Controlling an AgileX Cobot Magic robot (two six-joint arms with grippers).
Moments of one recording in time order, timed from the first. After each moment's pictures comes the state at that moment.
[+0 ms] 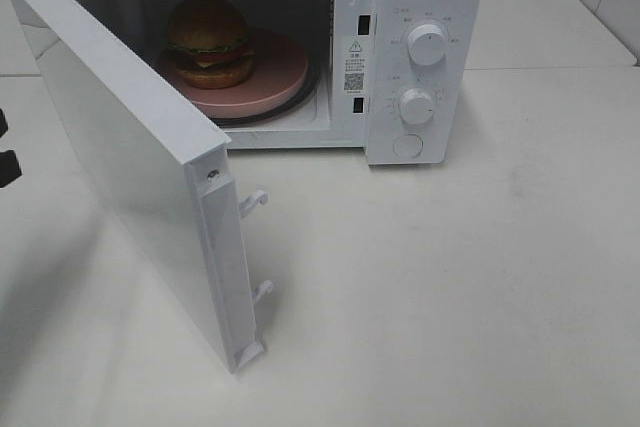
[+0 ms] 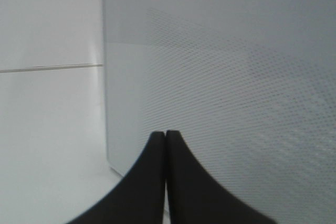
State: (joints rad) left arm -0.04 1.51 -0.26 0.31 -0.95 -0.22; right arm 0.08 0.00 -0.50 -0.07 1.00 0.11
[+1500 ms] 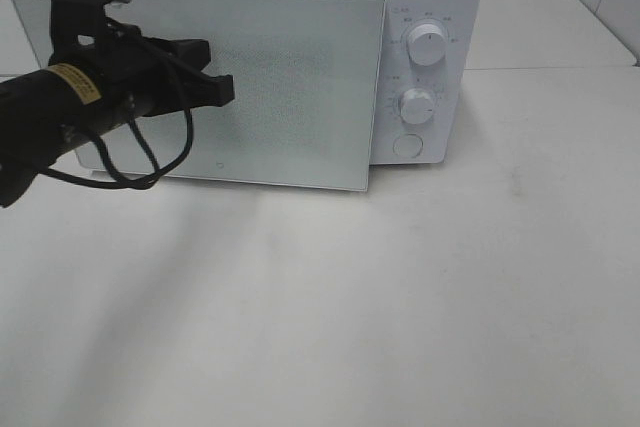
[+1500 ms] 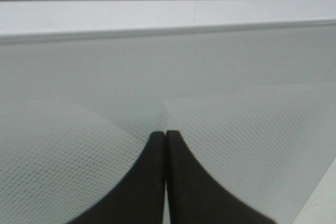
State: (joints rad) left arm -0.52 1.79 -0.76 -0.01 -0.76 -0.09; right arm 0.08 0.00 -0.50 -0.07 1.00 0.11
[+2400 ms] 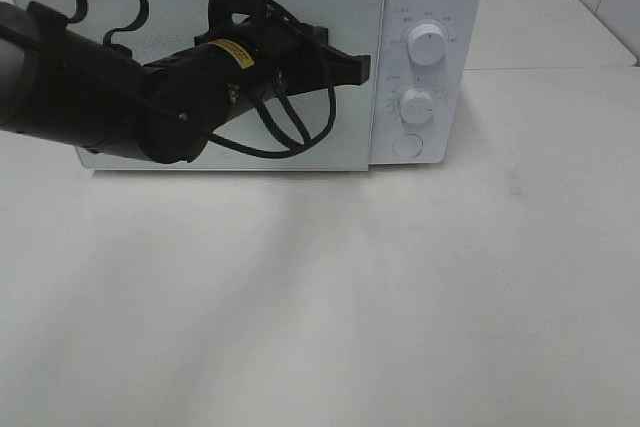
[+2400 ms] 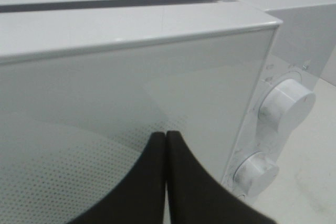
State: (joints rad) left arm -0.73 1.98 -1.11 -0.32 -0.60 0.12; right arm 0.08 0.00 -0.50 -0.07 1.00 0.11
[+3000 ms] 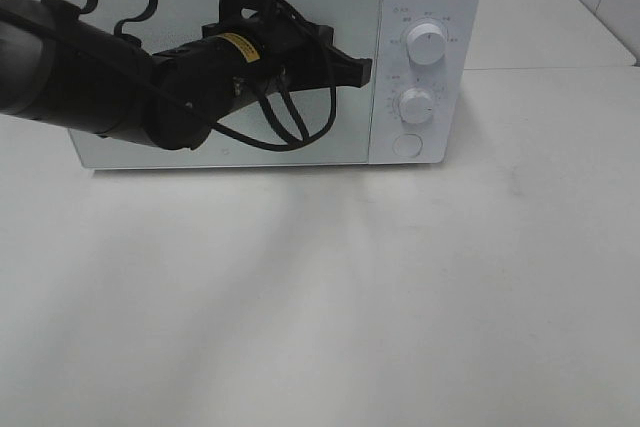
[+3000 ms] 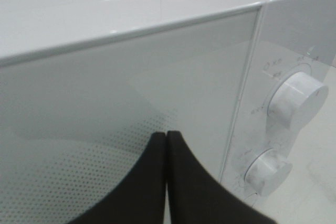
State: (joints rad) left arm -0.70 2.01 -1.16 -0.25 -0.55 0.15; right arm 0.08 0.00 -0.50 -0.07 1.00 0.11
